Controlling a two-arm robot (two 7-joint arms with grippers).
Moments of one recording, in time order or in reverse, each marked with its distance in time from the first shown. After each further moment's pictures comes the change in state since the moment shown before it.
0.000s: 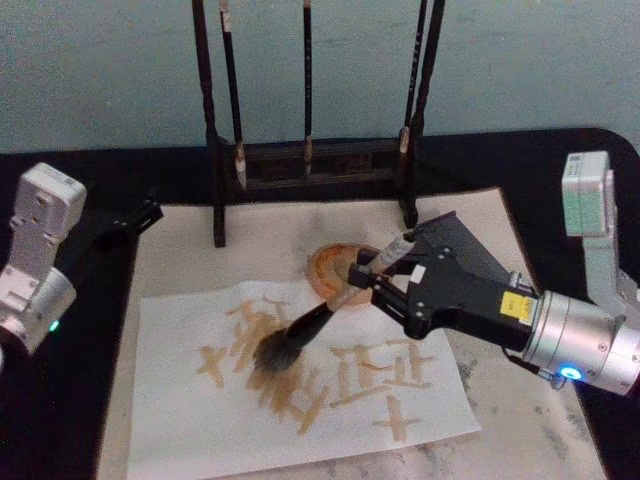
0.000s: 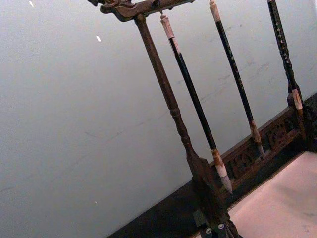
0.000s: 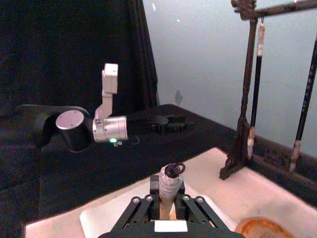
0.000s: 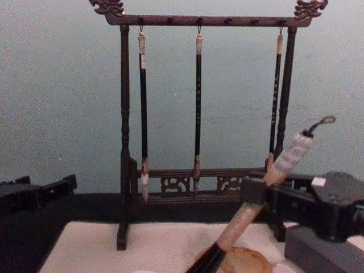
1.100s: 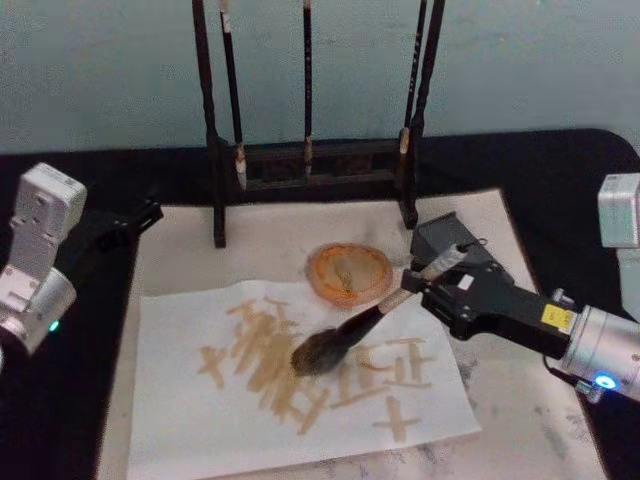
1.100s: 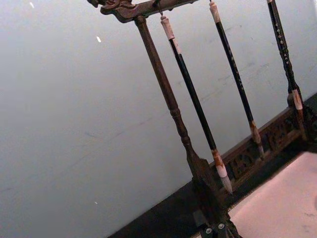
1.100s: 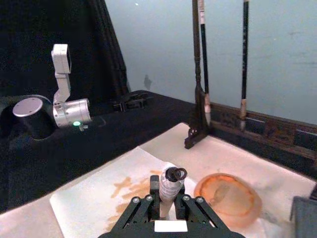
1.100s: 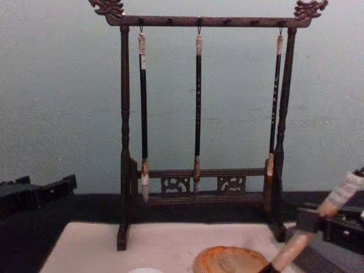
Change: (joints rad) left arm 0.000 0.000 0.000 0.000 0.000 0.000 0.000; right arm -0.048 0.031 0.051 0.091 0.048 -0.023 -0.022
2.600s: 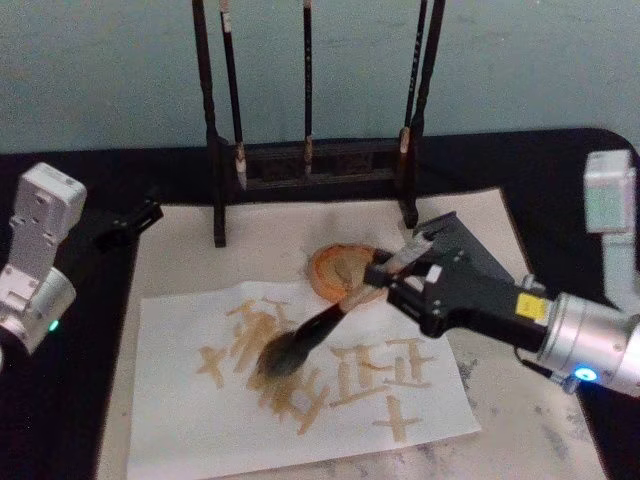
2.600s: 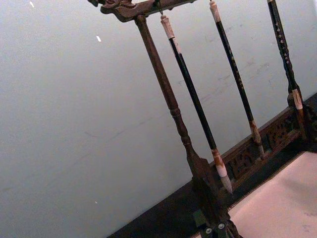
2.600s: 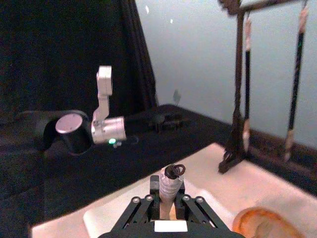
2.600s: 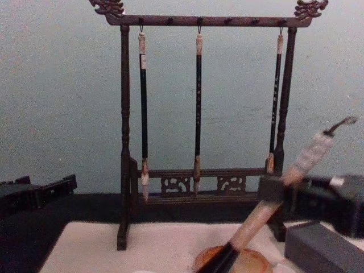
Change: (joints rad) left arm 0.000 0.000 0.000 0.000 0.000 0.000 0.000; right arm 0.029 -0.011 -0.026 -0.082 0.016 0.031 0.039
